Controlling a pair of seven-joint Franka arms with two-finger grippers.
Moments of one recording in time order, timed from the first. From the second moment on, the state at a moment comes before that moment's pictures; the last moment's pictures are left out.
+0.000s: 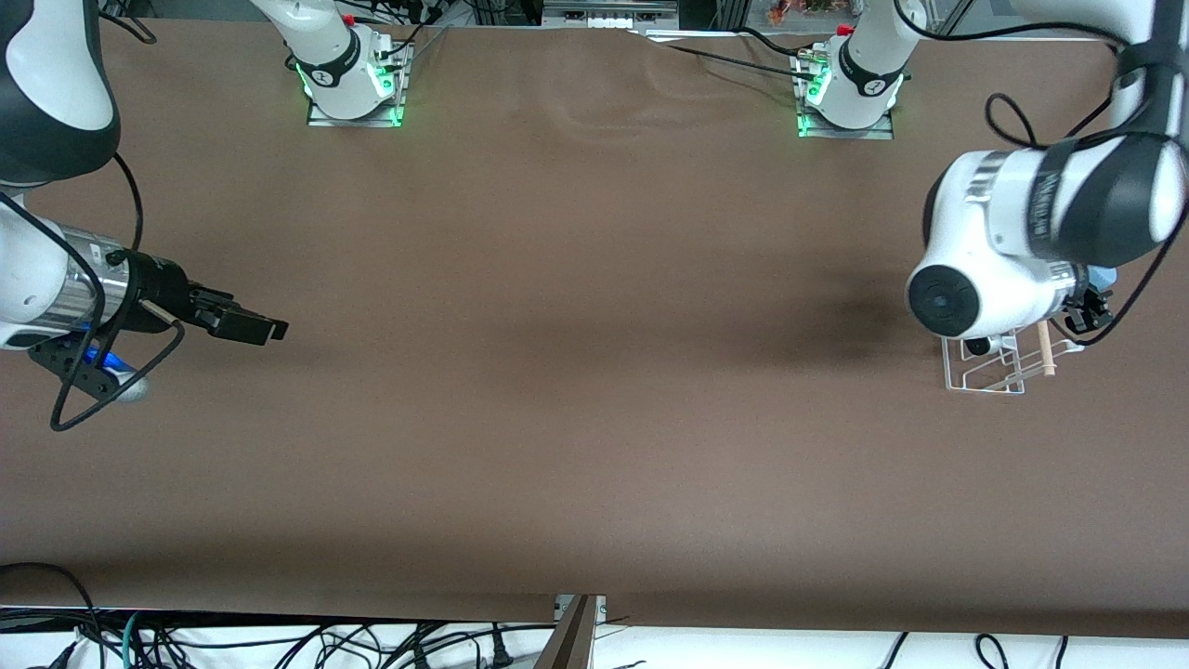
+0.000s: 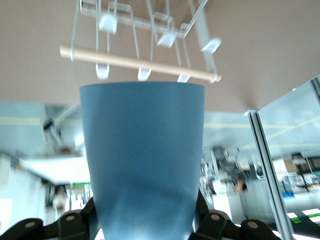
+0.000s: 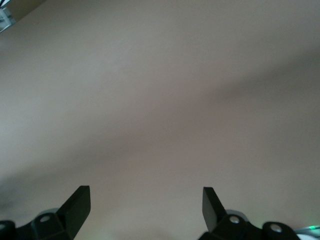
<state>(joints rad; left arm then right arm) -0.04 0.39 -0.23 -1.62 0.98 1.22 0.94 -0.15 0.47 0.35 -1.13 0.08 1.46 0.61</state>
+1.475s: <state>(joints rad) 0.03 0.19 -0.32 -2.37 1.19 1.43 0.25 0.00 0.08 0.08 -1.65 0.01 1.65 0.20</state>
